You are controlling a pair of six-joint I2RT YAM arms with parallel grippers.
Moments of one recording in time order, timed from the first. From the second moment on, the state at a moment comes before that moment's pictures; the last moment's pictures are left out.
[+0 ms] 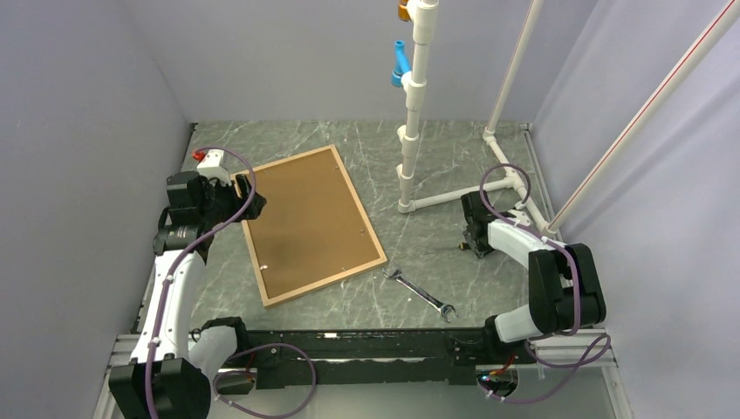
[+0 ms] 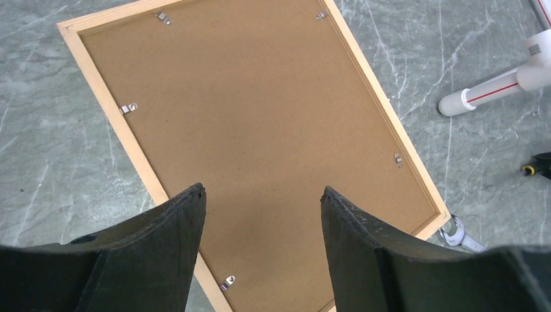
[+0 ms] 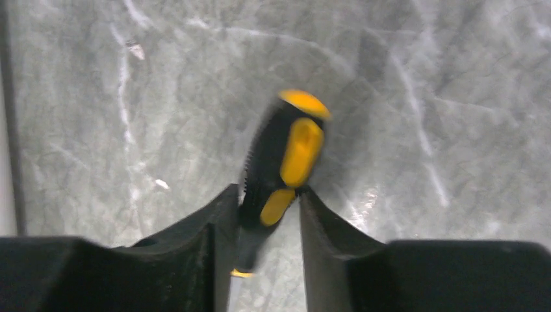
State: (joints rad) left arm 0.12 0.94 0.83 -0.40 0.40 -0.13; right arm 0.18 1.44 0.69 -0.49 0.52 1.22
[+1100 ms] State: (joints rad) left arm -0.26 1.23 0.96 -0.20 0.82 -0.15; right arm 0.86 1.15 0.66 0.14 0.35 0.80
